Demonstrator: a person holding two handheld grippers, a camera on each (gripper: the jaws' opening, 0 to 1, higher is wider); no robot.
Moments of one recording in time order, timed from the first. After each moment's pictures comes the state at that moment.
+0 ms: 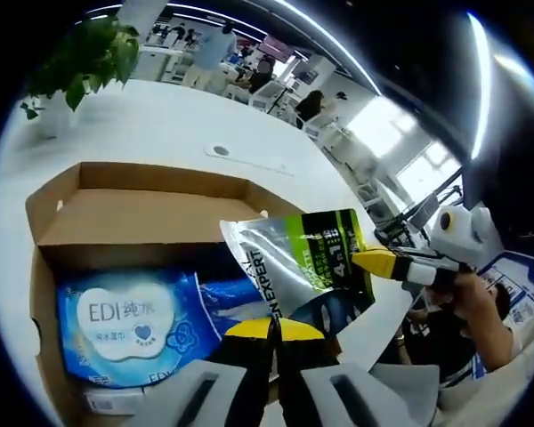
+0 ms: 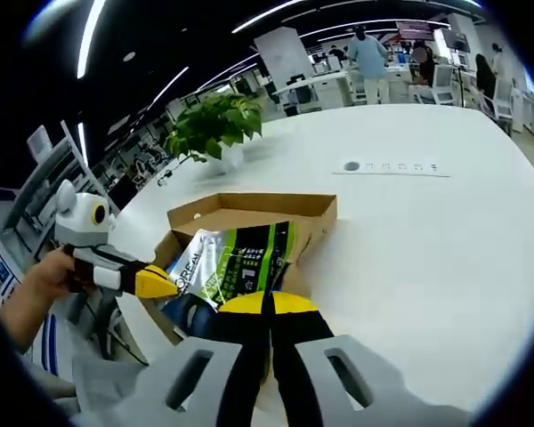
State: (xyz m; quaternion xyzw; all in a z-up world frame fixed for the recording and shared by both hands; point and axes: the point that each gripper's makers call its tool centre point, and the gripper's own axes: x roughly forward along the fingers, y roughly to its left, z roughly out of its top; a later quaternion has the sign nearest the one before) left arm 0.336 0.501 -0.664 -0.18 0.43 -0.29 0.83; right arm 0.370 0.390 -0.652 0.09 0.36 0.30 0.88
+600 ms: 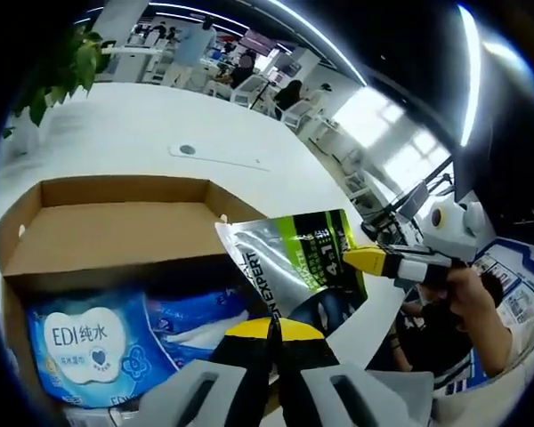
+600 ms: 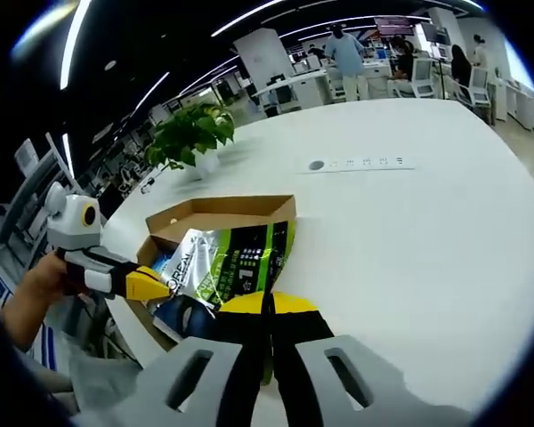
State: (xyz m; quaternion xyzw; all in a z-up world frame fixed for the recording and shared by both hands) left arm 0.345 0.447 -0.659 -0.17 0.43 -0.32 0.82; right arm 0.378 0.333 -0.655 0.10 0.37 0.27 0.88
